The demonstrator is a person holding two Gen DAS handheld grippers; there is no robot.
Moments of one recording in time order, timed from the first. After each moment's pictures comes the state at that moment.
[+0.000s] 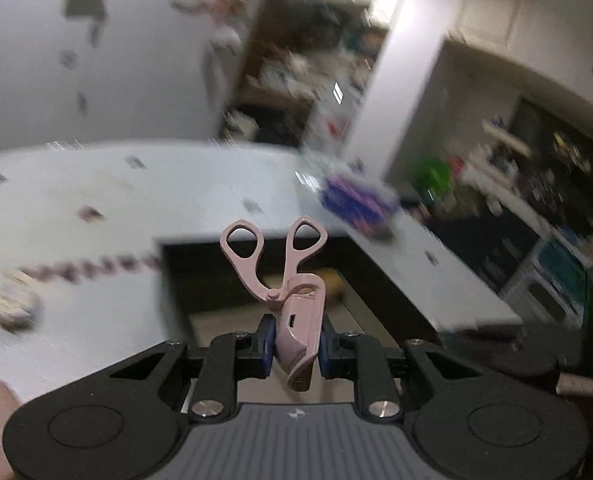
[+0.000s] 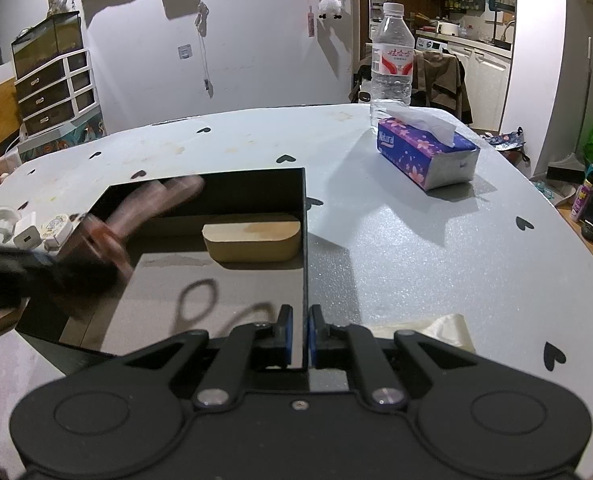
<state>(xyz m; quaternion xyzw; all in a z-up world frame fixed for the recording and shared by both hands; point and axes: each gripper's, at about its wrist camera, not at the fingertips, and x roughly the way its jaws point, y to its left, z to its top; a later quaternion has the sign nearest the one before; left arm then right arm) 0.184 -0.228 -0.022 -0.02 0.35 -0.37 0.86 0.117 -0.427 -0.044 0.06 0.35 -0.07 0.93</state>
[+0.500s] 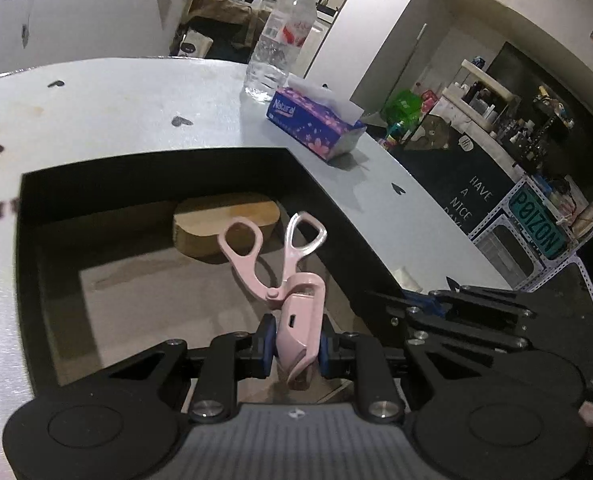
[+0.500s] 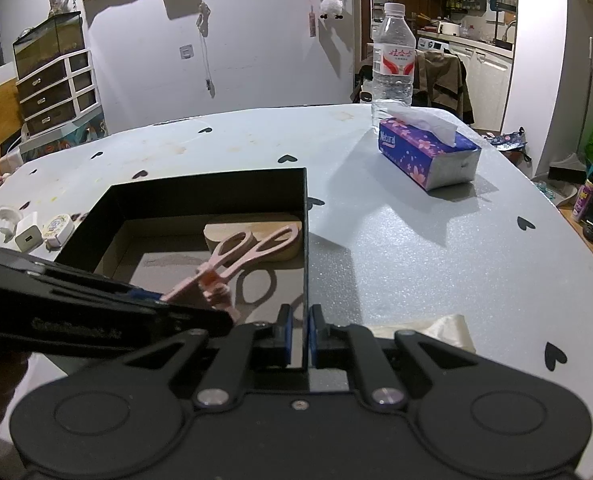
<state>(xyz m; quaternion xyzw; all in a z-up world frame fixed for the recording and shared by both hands) 0.206 -0.294 -0.058 -0.01 0.45 -0.42 0.79 0.118 -0.428 -0.043 0.06 0.35 -0.07 0.93</state>
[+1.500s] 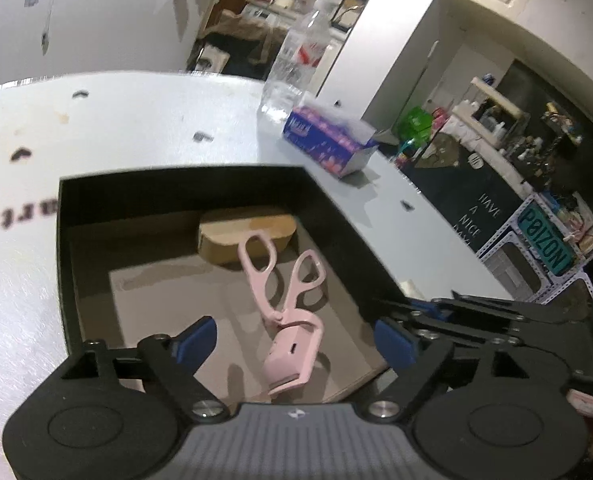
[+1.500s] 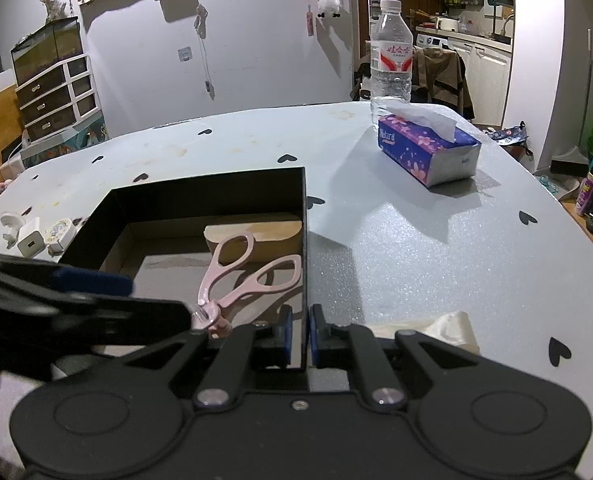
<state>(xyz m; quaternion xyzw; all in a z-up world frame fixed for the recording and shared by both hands) 0.194 -0.272 -0.043 -0.02 0.42 -0.40 0.81 0.118 -0.433 -0.044 0.07 0.35 -0.06 0.93</state>
